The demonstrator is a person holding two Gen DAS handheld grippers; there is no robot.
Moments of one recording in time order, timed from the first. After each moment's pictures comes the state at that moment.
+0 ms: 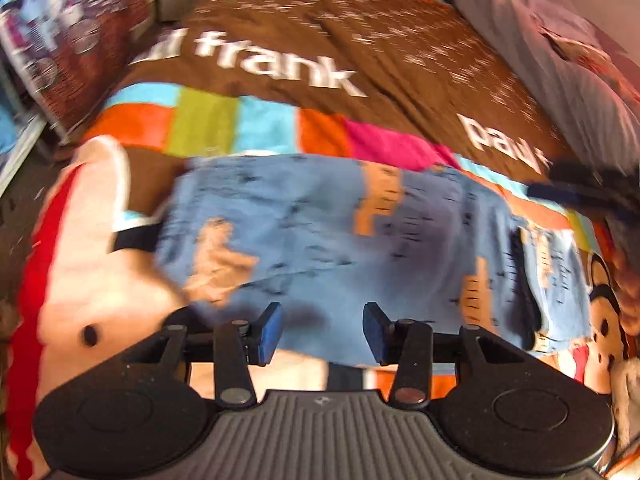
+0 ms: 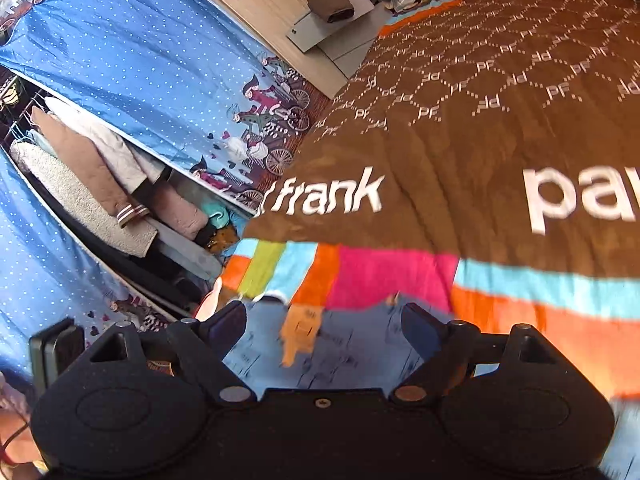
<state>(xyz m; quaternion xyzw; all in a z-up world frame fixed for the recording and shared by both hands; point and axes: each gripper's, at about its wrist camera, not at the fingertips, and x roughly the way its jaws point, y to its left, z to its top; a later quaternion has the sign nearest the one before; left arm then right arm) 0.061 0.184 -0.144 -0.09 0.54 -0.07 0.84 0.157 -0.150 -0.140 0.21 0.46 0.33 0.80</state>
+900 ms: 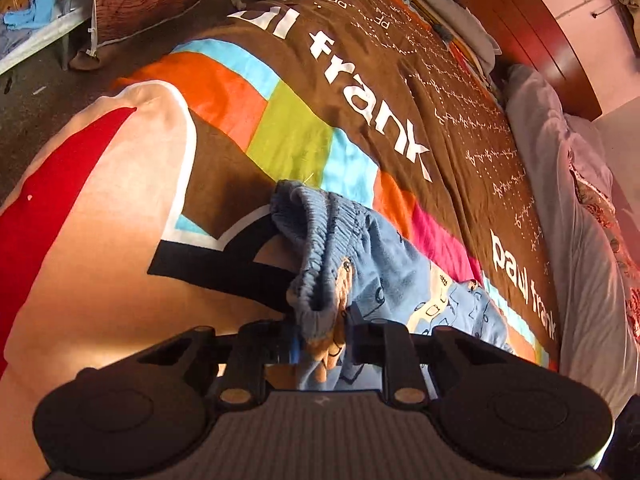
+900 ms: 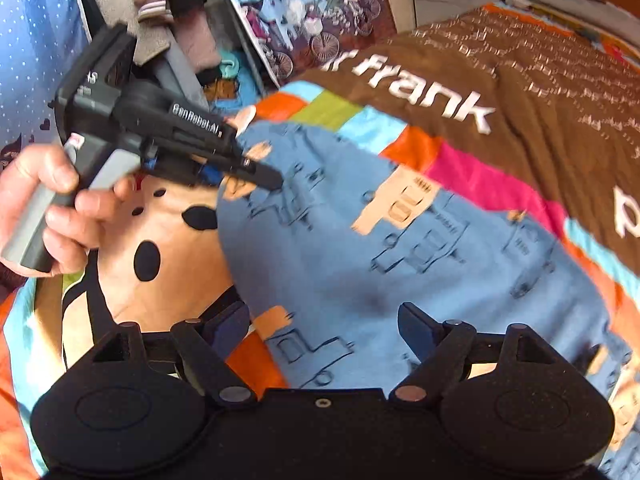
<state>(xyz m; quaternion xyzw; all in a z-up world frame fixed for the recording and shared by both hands) 0.092 0.263 -0.189 -0.31 0.49 -0.05 0.81 0.061 -0.016 -0.169 -0.05 0.48 0.35 0.80</state>
